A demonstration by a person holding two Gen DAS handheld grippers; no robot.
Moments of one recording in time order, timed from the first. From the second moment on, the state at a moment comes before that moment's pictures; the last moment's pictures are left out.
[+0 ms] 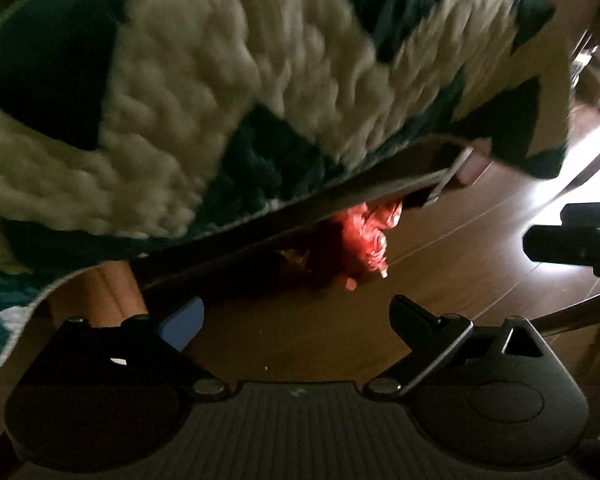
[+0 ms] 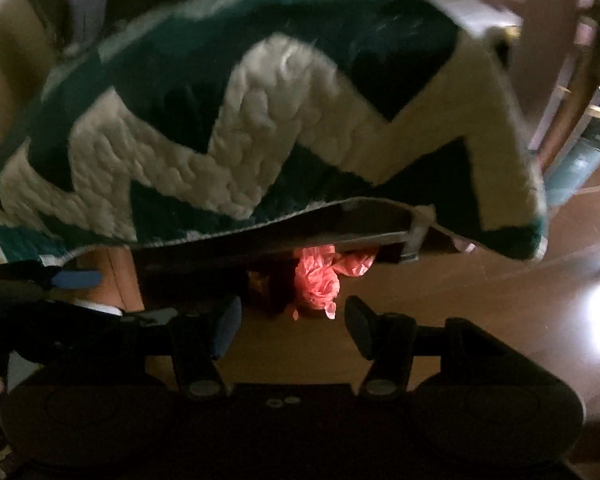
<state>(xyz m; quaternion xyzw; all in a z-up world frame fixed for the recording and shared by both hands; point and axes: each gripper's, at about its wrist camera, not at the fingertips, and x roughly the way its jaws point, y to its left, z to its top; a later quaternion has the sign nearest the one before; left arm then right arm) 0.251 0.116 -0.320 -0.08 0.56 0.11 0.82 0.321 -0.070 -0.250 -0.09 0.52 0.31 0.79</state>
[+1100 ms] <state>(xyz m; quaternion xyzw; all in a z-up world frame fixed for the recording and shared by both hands) 0.331 0.134 -0.535 -0.05 0.58 0.12 0.81 0.408 0.006 -0.489 -0.05 0.56 0.31 0.76</state>
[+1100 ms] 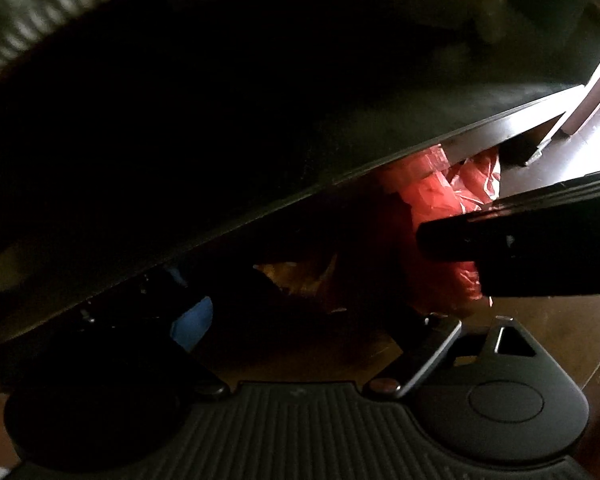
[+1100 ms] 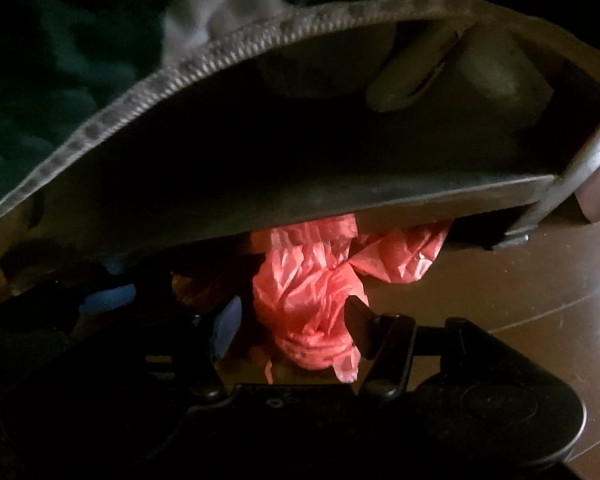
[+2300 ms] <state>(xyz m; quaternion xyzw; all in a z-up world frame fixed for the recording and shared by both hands) 0.305 0.107 -0.474 -0.07 0.63 0.10 0.77 0.367 -0.063 -0.432 -0.08 0.64 0.25 0.72</state>
